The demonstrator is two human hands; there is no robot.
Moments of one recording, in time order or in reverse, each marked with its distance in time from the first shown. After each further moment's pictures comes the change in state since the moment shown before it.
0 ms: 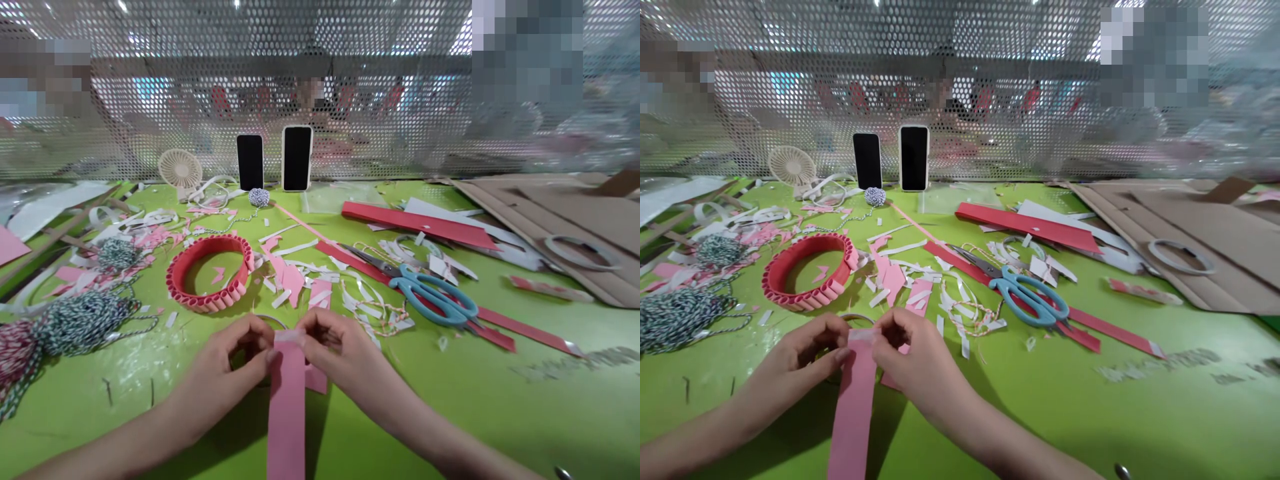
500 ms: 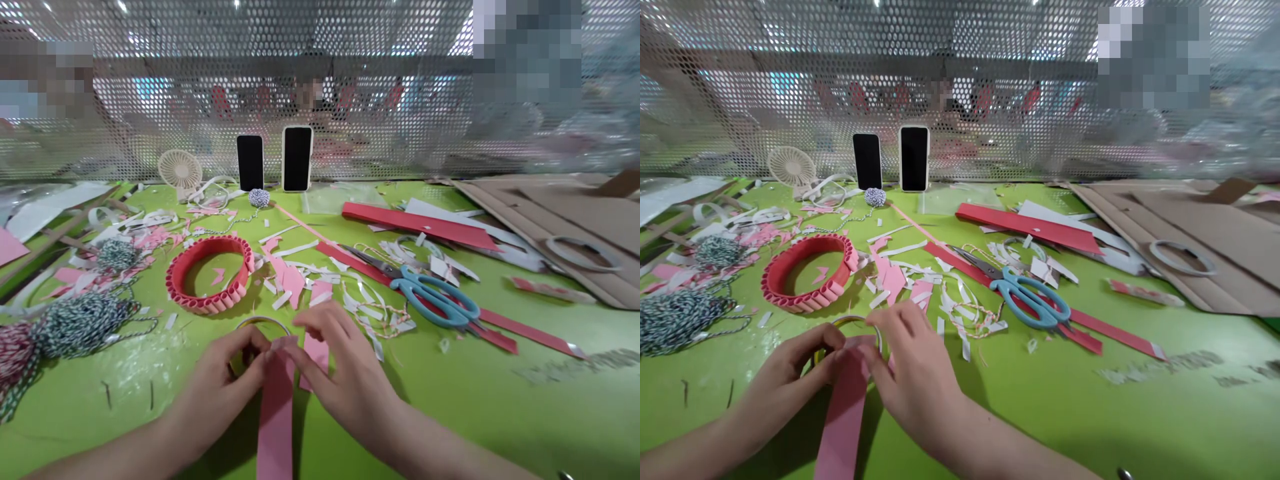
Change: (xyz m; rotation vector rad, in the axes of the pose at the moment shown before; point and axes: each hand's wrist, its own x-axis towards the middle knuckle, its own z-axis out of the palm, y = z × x) left_hand -0.004 -0.002 0.004 0.206 0.124 0.130; right_hand -0.004 0.012 0.004 -0.553 0.247 -0.617
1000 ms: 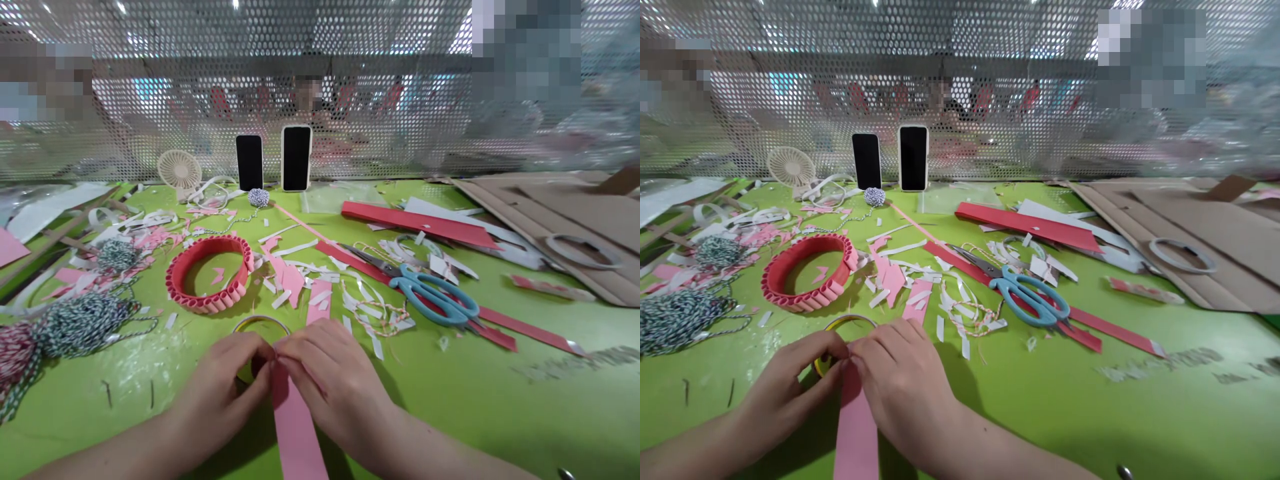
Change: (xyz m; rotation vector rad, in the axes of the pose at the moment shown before) left_hand -0.002 -0.003 0.000 0.316 -0.012 0.260; right_hand -0.006 -0.003 0.004 -0.177 -0.038 -0.250
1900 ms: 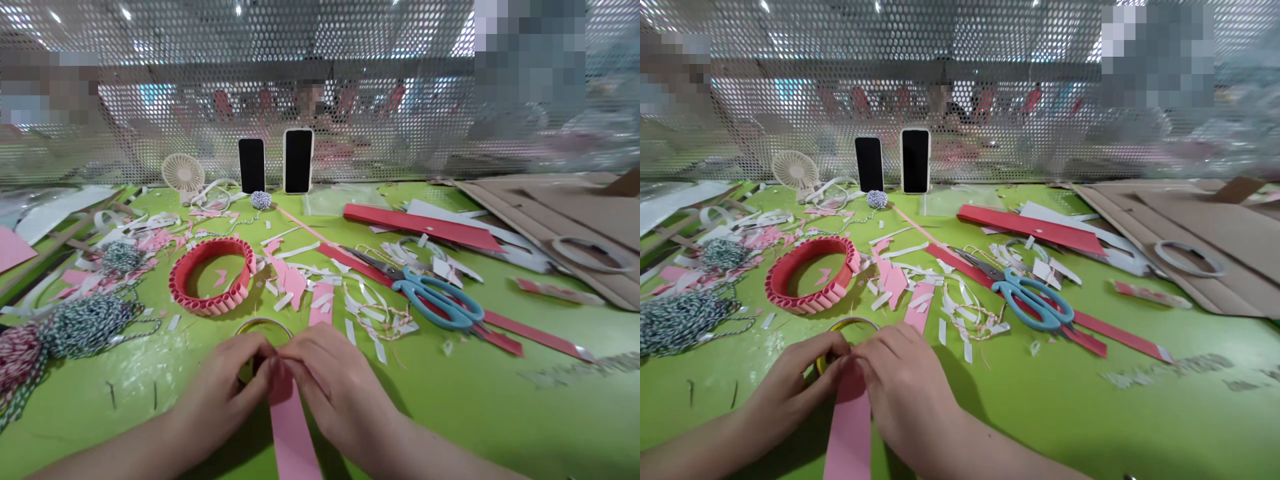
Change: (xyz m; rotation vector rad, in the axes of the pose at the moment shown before) left_hand 0.003 0.000 0.000 -0.088 -0.011 -0.097; right_hand 0.002 0.000 -0.001 0.133 -0.025 0.077
